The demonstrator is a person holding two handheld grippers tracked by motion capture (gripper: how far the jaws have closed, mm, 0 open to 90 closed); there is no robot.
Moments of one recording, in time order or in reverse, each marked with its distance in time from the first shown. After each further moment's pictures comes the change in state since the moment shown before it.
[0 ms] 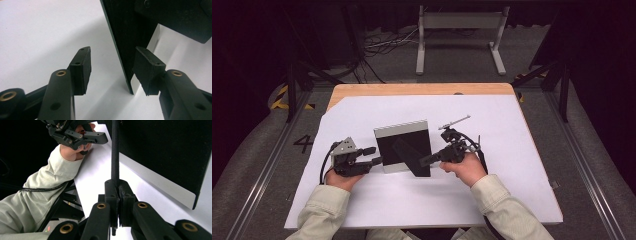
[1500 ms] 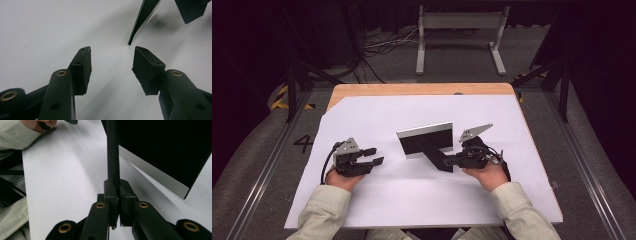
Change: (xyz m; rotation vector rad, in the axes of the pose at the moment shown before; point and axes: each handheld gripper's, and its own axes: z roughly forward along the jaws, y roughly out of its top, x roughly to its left) left arm -0.001 -0.001 0.005 0.040 0.019 -0.007; right arm -0.008 -0.041 -0.042 -0.041 -0.320 -0.393
